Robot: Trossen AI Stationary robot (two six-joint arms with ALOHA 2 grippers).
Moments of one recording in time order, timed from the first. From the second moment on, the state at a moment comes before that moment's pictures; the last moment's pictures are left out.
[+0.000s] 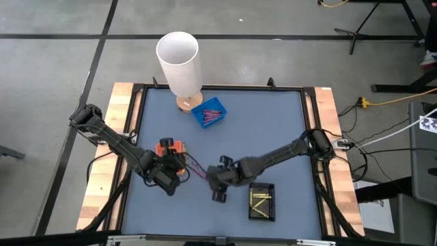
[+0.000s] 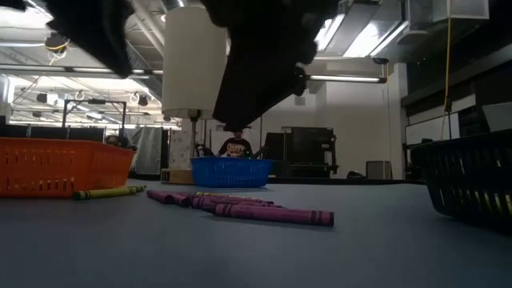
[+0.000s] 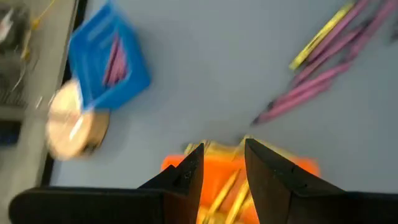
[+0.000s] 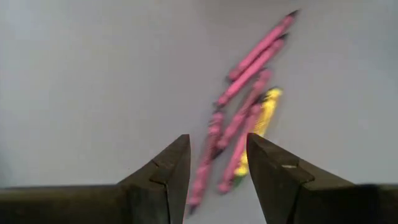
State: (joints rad) left arm -0.56 1.47 1.13 -1.09 -0.66 -0.61; right arm 0.38 2.09 1.66 -0.61 0.15 0.50
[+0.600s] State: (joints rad) left arm -0.55 1.47 1.13 -0.79 -0.55 -0.36; right arm 0.49 2.09 1.66 -0.68 0.16 0.67
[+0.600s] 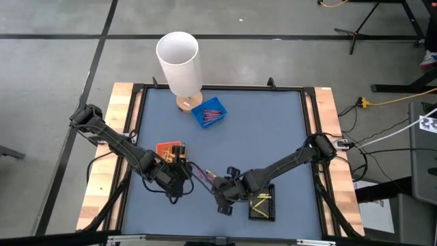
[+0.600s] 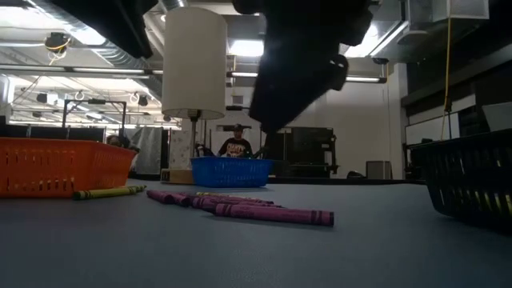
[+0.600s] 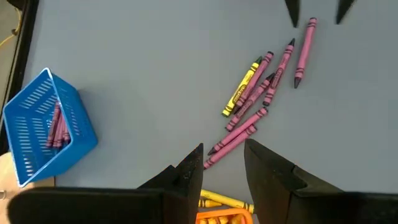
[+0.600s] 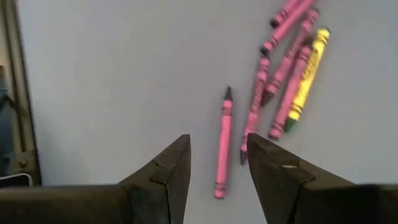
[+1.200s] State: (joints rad) left arm -0.55 1.47 1.13 -0.79 -0.44 -0.35; right arm 0.50 2.17 1.64 -0.68 0.13 0.69
